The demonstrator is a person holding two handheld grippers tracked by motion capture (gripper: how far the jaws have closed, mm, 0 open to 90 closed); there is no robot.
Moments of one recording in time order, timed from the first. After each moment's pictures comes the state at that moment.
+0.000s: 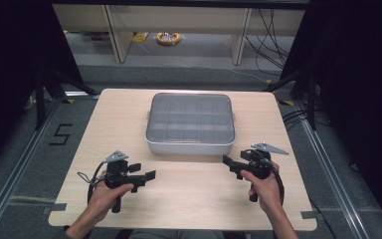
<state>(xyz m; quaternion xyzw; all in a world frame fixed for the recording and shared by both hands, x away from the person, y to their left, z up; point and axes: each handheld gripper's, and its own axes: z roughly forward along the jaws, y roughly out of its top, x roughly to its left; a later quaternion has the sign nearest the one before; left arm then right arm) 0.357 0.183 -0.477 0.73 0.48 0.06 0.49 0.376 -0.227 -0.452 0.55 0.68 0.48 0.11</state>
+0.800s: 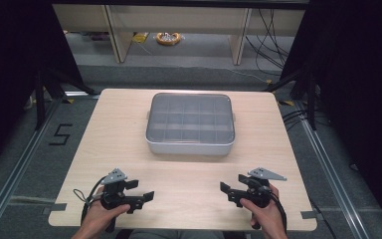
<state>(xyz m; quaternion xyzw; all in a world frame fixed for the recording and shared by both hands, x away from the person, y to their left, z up) 0.310 0.184 -0.492 0.76 0.44 0.05 0.47 0.317 -0.225 -0.479 0.51 0.73 0.45 0.11</state>
